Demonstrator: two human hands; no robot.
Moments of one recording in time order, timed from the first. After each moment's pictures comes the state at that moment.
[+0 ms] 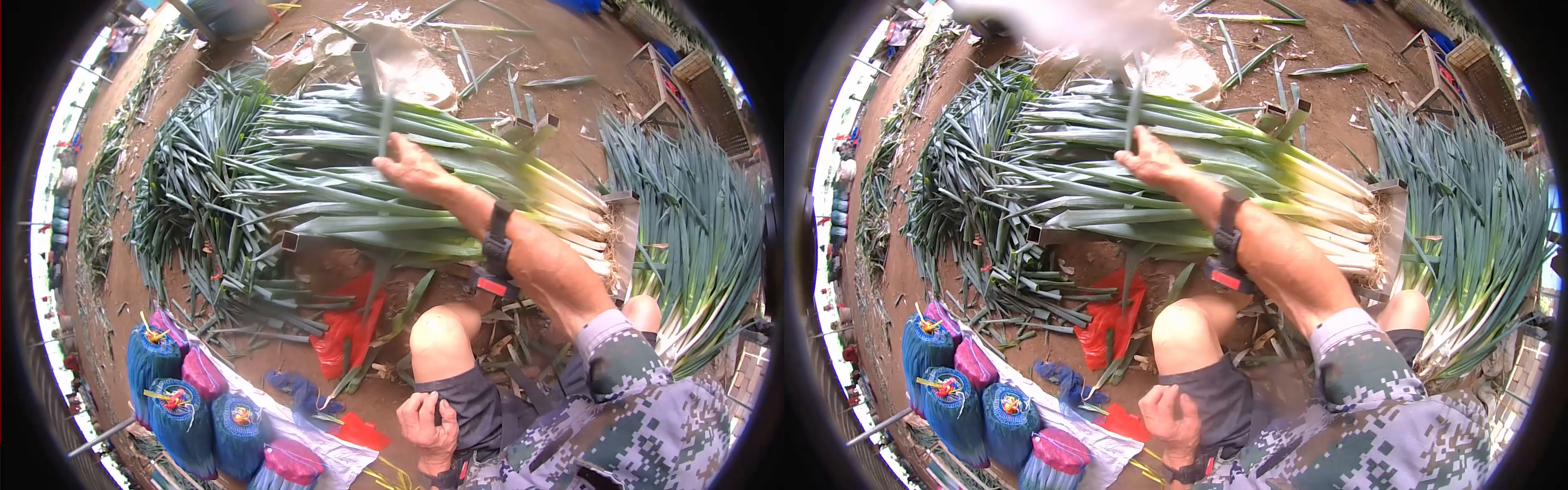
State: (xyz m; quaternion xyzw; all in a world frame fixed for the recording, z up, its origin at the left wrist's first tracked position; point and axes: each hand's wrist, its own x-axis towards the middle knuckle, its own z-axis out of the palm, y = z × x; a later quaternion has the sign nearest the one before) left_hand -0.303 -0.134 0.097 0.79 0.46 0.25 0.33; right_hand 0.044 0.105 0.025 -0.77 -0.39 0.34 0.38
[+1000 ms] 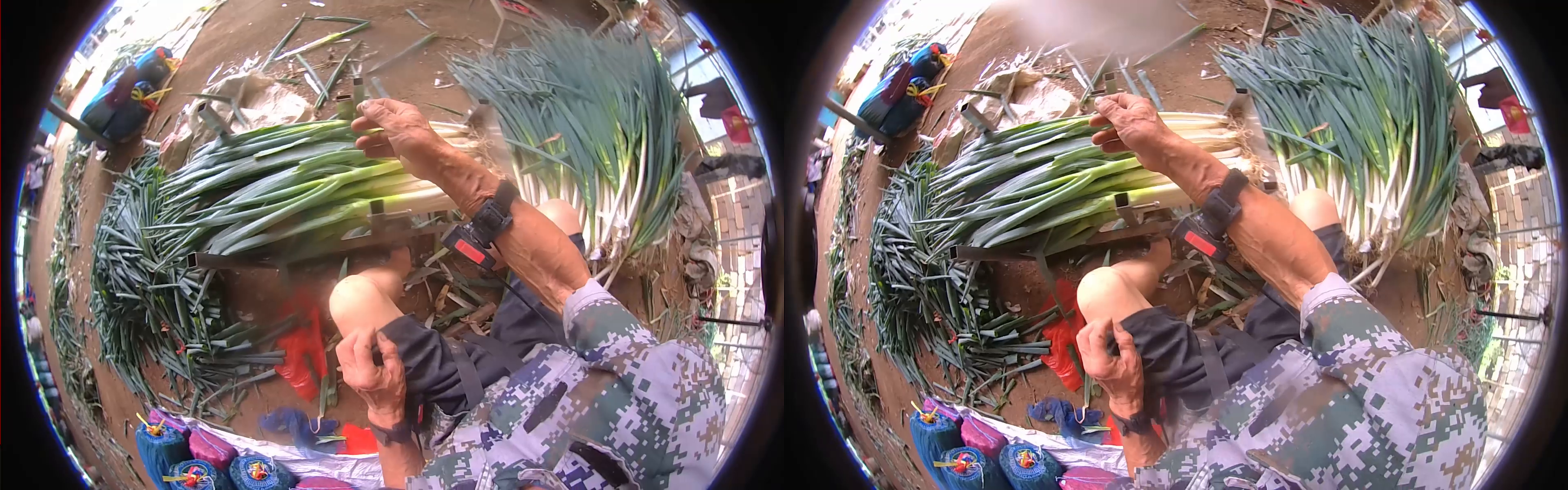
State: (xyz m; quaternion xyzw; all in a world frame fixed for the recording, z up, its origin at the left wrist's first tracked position) left_hand -0.279 -0.129 0.117 0.82 0.28 0.33 0.38; right_hand 0.051 -0.117 0.174 -0.65 -0.11 0.30 0.69
